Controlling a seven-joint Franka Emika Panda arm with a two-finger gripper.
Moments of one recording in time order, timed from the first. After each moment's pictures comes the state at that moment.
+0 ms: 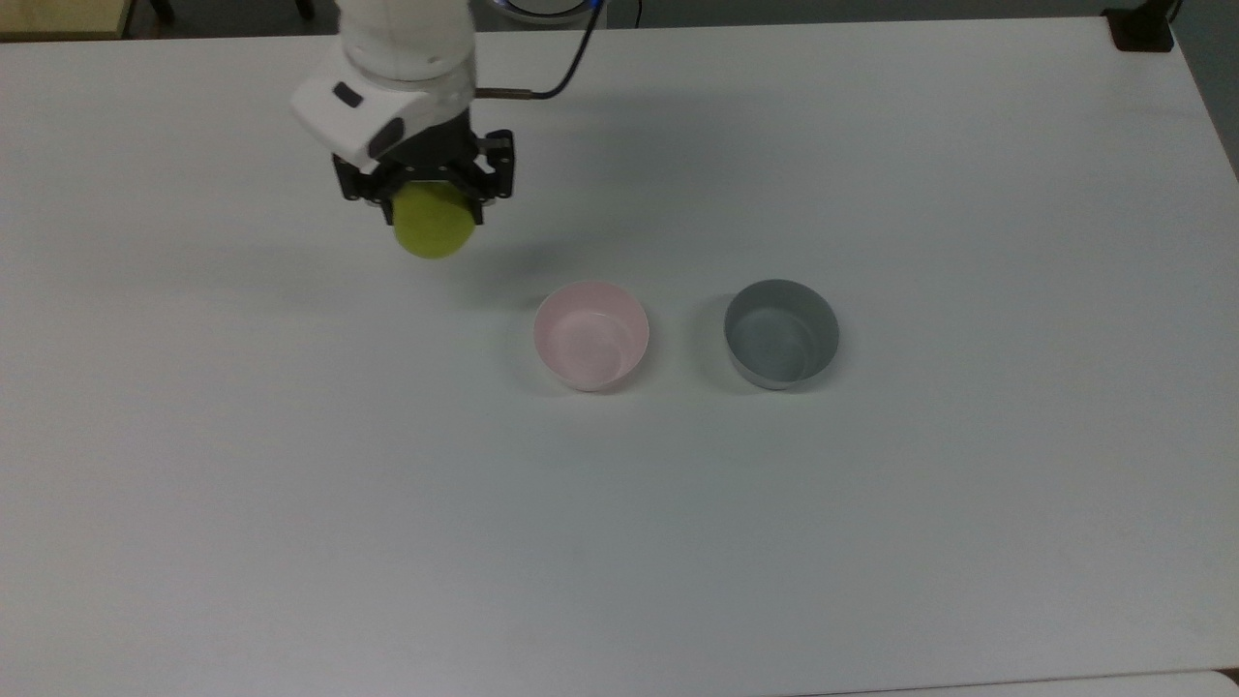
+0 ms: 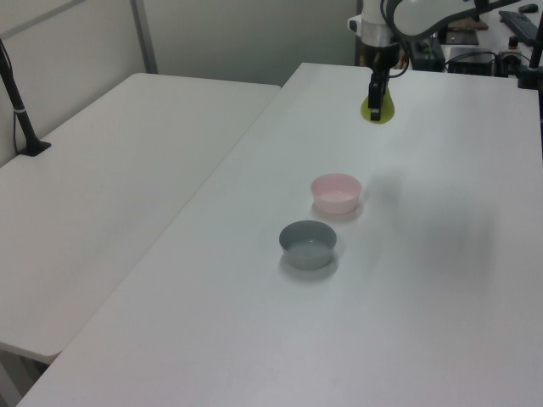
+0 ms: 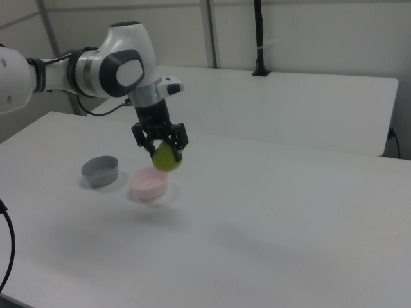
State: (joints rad) arm 0.21 0.21 -0.27 -1.71 -0.06 1.94 -0.15
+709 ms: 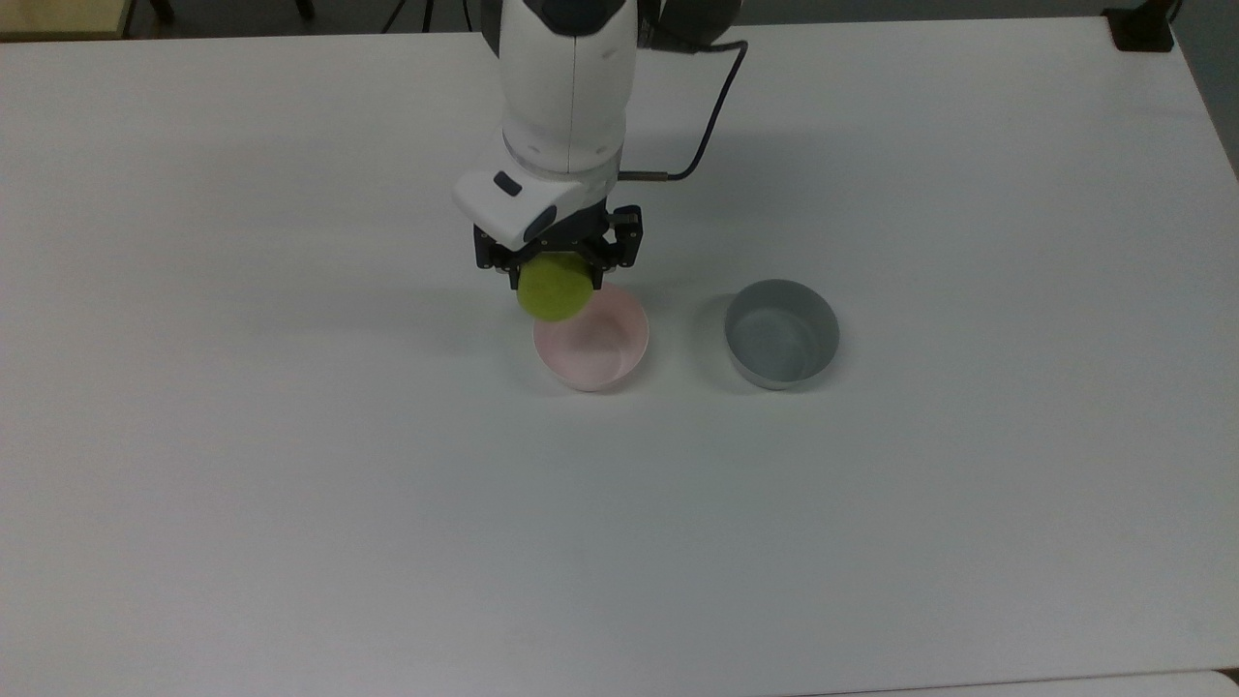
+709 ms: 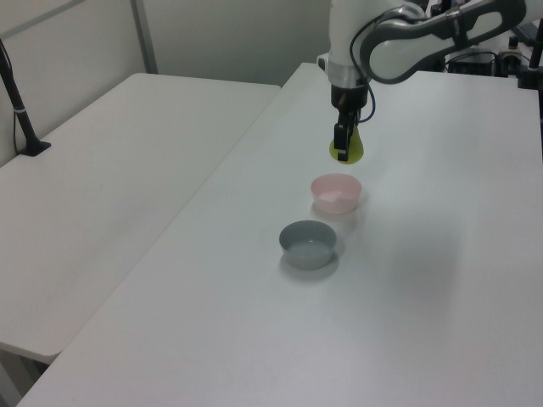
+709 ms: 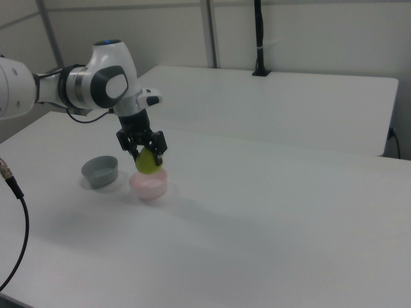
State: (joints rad) arm 0.35 0.35 -0.27 -1.65 0.00 2.02 0.01
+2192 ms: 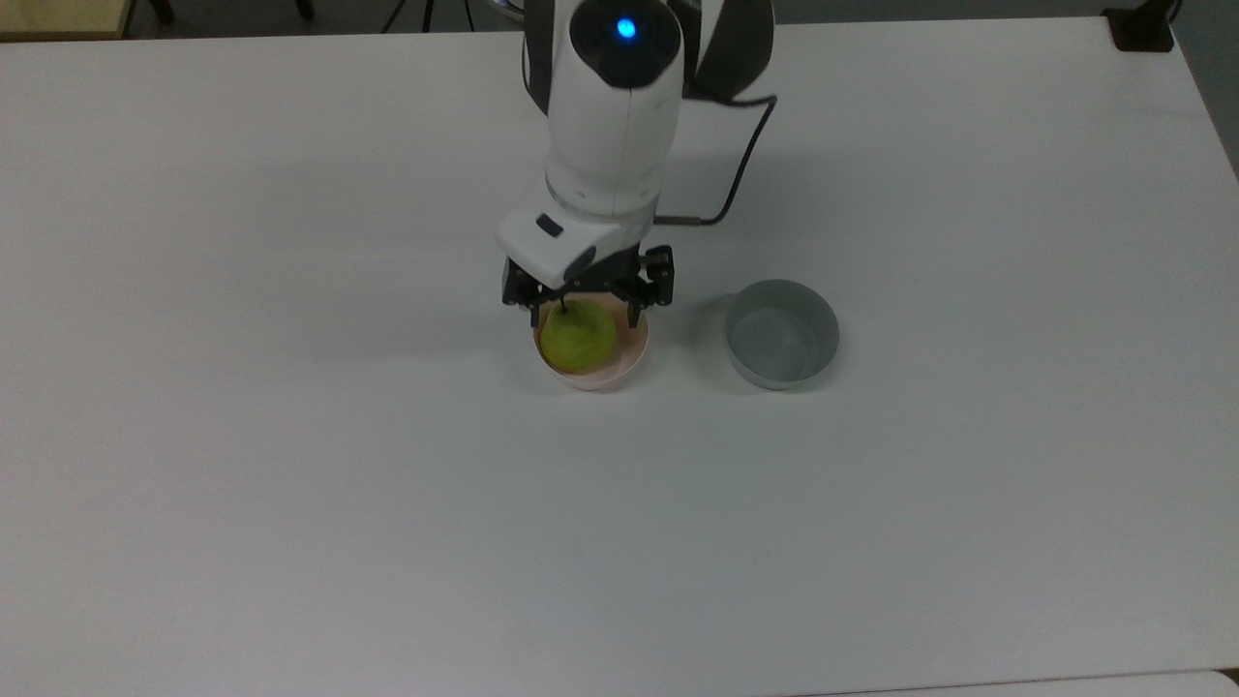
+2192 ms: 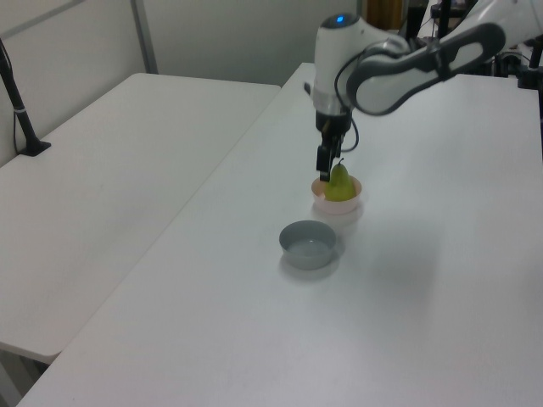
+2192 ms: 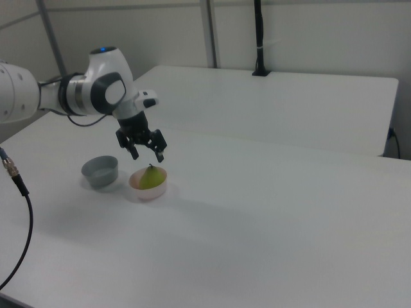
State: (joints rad) arm 0.38 0.42 -0.27 -1.62 0.00 2.11 0.07
